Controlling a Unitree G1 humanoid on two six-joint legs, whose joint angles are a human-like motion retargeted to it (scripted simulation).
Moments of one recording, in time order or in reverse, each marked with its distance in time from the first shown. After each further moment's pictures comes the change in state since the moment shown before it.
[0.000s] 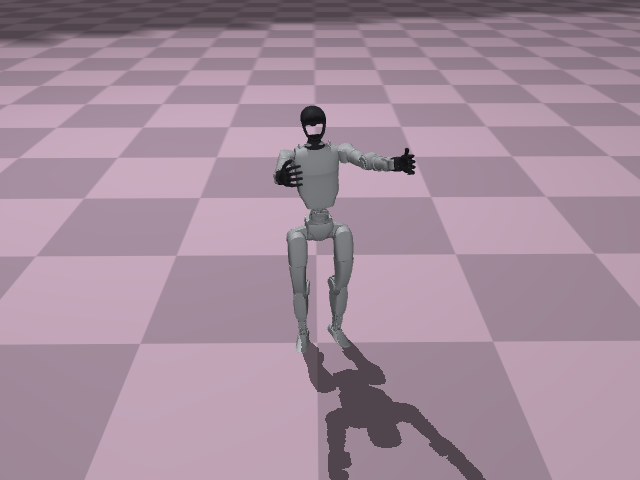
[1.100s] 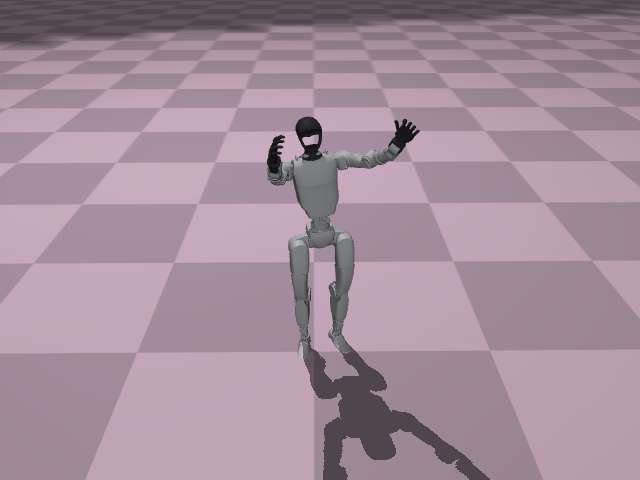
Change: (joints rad) left arm -0.154 0.184 -0.232 -0.092 0.309 -0.304 0.295; right arm -0.252 -0.236 0.336 -0.070 -0.073 -0.278 -0.347; waist 0.074 0.044 0.026; left_leg -0.008 -0.015 -0.014 -0.002 -0.001 0.002; right_leg -0.001 -0.009 -0.014 -0.001 -0.006 0.001
